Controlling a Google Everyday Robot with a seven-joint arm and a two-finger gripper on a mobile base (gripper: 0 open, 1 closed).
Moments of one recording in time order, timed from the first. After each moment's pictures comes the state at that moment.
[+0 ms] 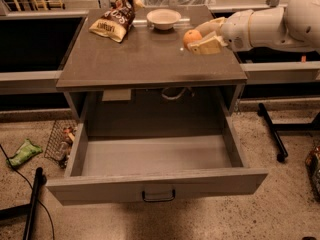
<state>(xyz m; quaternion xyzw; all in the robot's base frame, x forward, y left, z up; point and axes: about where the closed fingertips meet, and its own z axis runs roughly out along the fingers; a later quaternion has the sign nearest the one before) 0.709 -0.122 0.936 -0.50 0.66 0.18 0.54</state>
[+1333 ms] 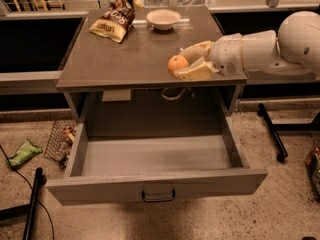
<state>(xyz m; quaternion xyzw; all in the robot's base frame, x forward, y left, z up) 0.625 -0.070 0.908 -0.55 0.62 0.25 0.51</state>
